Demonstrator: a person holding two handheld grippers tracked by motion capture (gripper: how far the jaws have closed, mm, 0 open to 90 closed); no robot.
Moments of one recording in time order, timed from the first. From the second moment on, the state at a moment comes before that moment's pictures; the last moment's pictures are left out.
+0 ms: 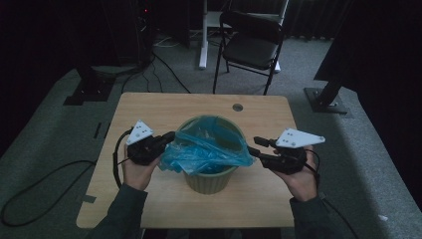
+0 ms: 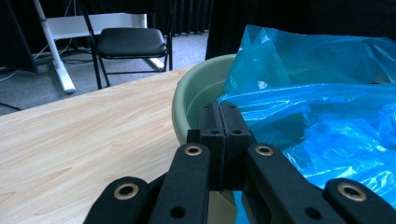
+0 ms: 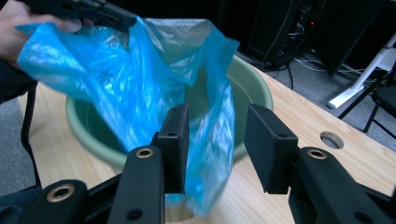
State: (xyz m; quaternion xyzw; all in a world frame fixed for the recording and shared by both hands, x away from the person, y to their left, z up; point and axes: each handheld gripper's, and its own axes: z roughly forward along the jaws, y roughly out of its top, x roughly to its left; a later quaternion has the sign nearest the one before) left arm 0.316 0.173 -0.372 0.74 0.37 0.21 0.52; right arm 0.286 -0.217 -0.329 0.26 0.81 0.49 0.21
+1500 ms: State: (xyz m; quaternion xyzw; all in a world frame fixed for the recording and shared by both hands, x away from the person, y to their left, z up) left arm 0.373 0.154 -0.370 0.75 0.38 0.25 0.49; right arm 0.339 -0.199 -0.353 0.33 0.80 0.43 0.28
